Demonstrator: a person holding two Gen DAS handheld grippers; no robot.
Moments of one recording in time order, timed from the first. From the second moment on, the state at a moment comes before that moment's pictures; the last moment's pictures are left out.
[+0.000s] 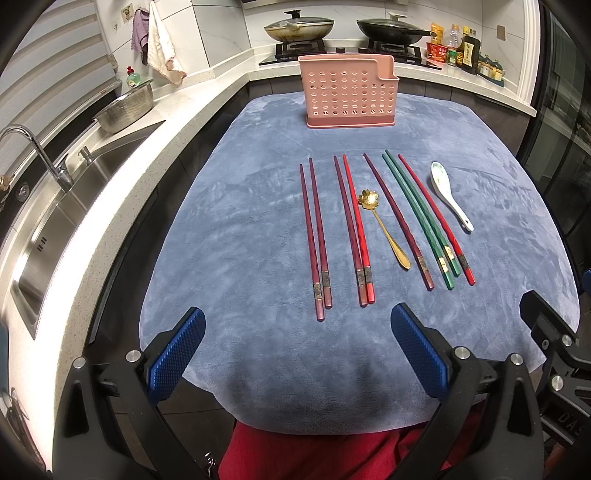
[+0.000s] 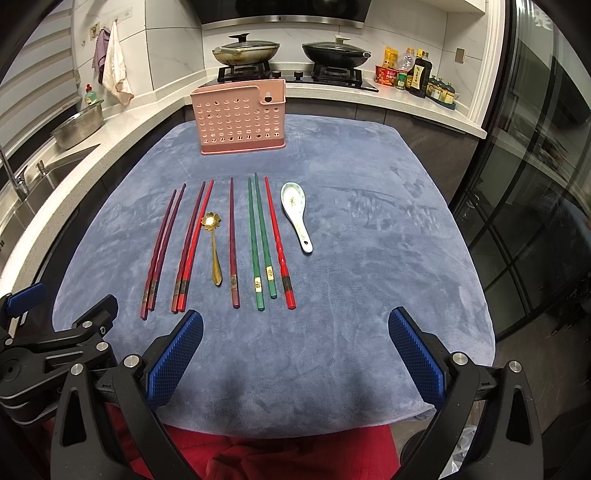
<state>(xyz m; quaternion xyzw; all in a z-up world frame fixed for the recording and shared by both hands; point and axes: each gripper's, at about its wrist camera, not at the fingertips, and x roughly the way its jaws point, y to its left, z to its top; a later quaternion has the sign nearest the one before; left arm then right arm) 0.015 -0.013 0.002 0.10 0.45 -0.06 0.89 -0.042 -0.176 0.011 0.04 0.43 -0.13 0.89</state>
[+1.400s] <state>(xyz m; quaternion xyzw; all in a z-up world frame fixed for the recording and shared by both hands) 0.020 -0.008 -0.001 0.10 0.46 -0.05 0.88 -0.041 -0.178 0.009 0.05 0.43 -0.13 0.89</state>
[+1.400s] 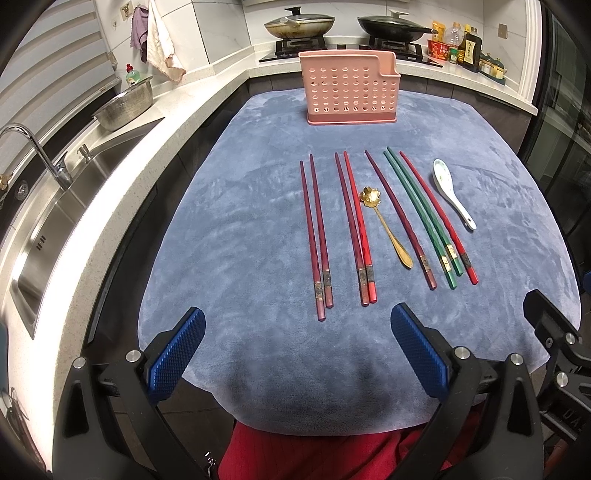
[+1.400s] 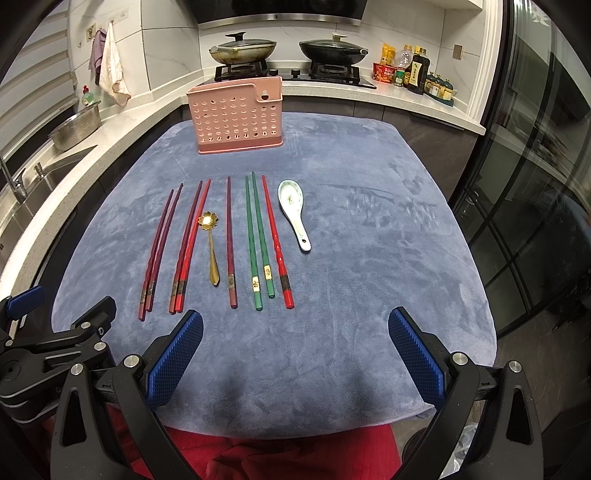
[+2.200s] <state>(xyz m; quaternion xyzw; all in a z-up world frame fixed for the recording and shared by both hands) 0.110 0.011 -0.080 0.07 0.52 -0.01 0.85 0.031 -0.220 -0.034 0.09 0.46 -0.15 0.87</state>
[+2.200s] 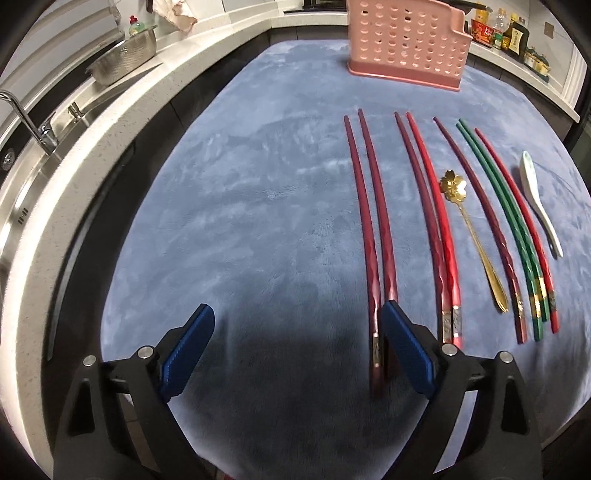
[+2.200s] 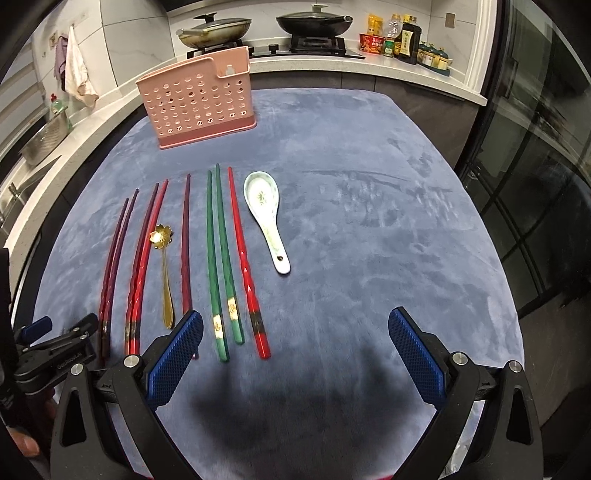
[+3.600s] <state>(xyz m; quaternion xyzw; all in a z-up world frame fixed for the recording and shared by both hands) 0.122 0.000 -0.091 0.05 0.54 -0.04 0.84 0.121 -0.249 -0.088 0.09 0.48 -0.12 0.86</state>
